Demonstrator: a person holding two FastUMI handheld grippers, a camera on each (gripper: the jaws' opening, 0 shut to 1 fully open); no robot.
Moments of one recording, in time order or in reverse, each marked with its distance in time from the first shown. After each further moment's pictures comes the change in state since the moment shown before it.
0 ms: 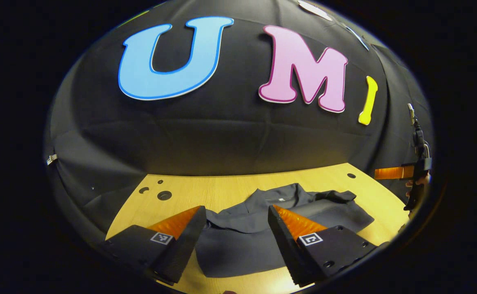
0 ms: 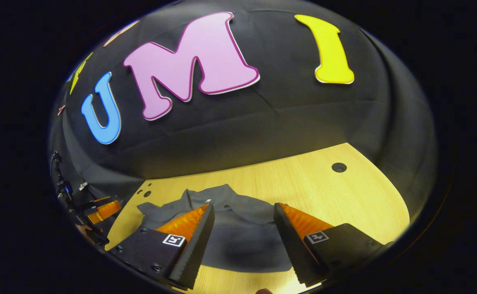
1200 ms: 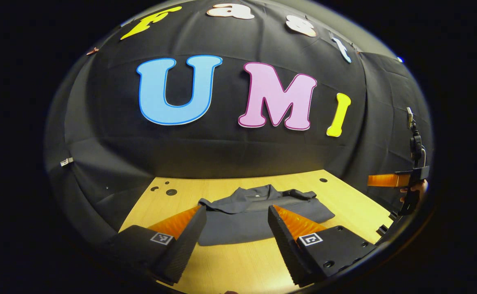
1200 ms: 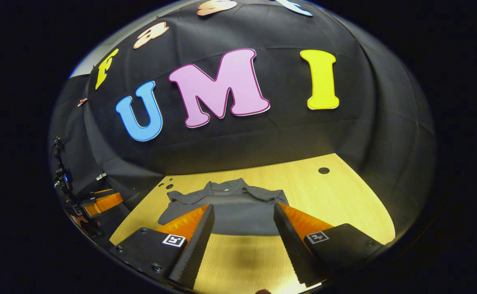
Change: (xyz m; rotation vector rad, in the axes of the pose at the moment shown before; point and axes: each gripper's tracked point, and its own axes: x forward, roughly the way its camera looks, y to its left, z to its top) left arm -0.170 -0.036 0.002 0.009 -0.060 -0.033; right arm -0.172 0.027 -0.017 -0.060 -0.067 0.025
